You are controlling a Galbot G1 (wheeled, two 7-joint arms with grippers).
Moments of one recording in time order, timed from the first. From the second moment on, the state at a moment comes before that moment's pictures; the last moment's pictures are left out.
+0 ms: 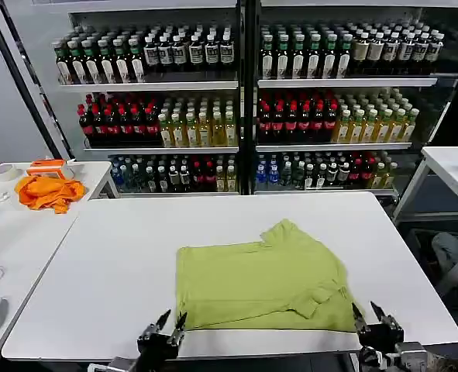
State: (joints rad) left arm 1.67 -1.11 -0.30 -2.25 -0.38 0.38 -0.28; right arm -1.70 1.14 0.68 2.27 0.36 -0.51 0.21
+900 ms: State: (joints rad) left arm 1.02 -1.15 -0.12 -1.79 -0.64 0.48 -0.37; right arm -0.86 1.16 0.26 1.63 0.64 -0.57 0.31
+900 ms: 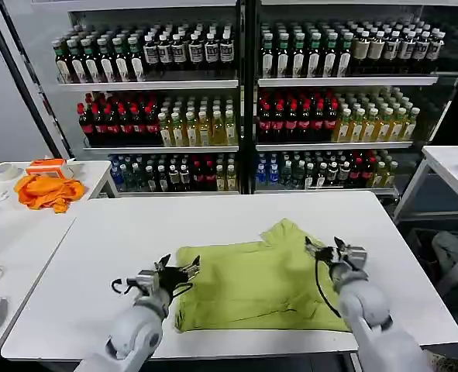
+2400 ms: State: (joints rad) left arm 0.96 -1.13 -0.08 -1.70 -0.71 0.43 -0.32; right arm -0.65 1.21 0.10 1.36 0.73 -0.52 0.26
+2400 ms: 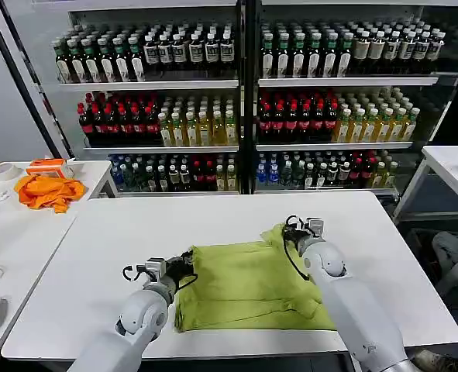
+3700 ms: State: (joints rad) left arm 1.30 -0.98 -0.16 -2.04 -0.71 0.31 -0.28; right arm -1.35 1.07 0.50 2.10 0.65 -0.51 0.25
